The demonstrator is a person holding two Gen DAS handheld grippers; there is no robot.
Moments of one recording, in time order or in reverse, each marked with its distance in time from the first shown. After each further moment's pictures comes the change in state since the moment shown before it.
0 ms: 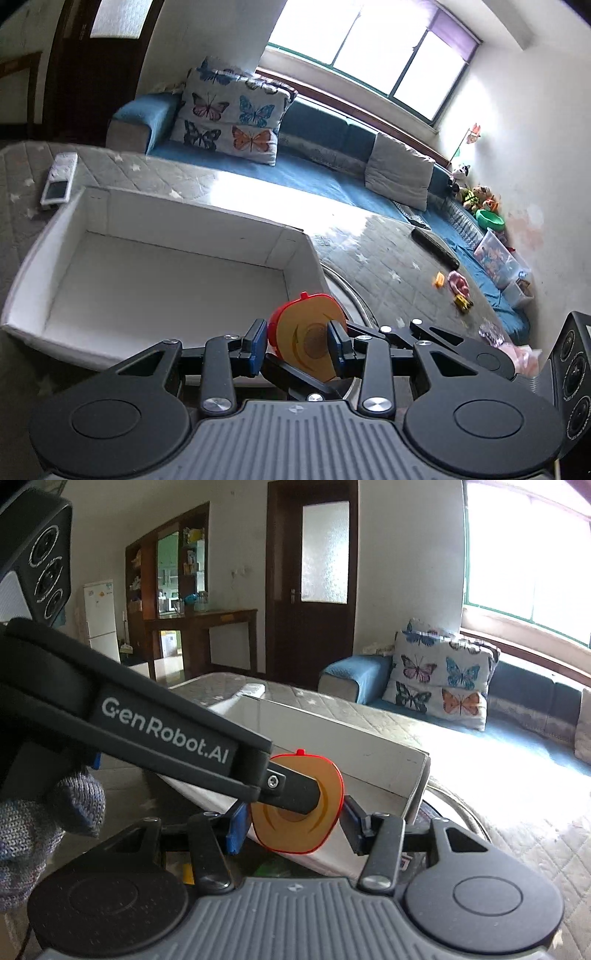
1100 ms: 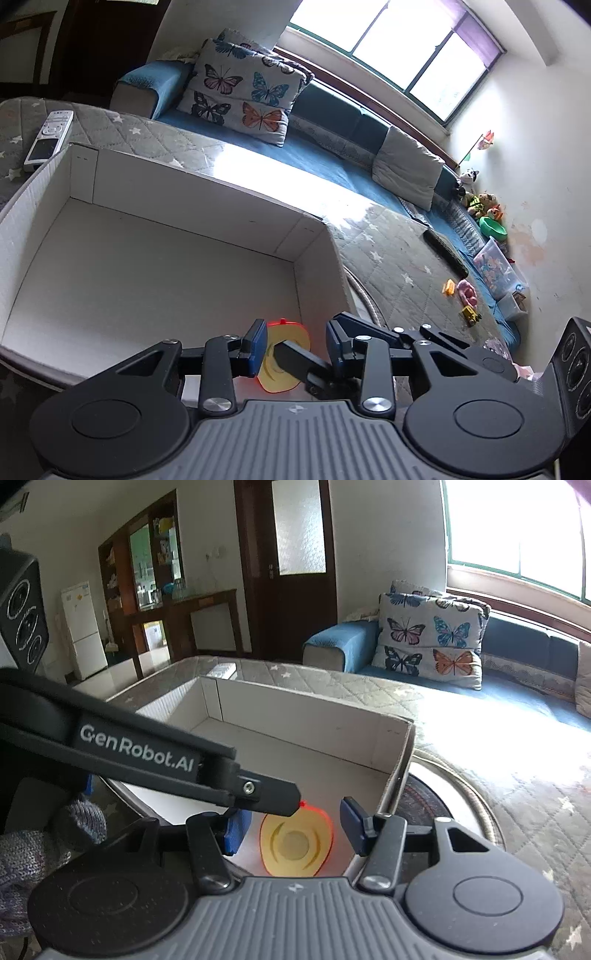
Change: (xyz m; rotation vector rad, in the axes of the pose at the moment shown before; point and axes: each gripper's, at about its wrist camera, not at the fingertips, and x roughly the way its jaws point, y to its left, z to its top) left arm 0.036 0.020 0.004 -0.082 0.044 -0.020; right arm 0.035 -0.034 -0.010 0.099 0.065 -0.006
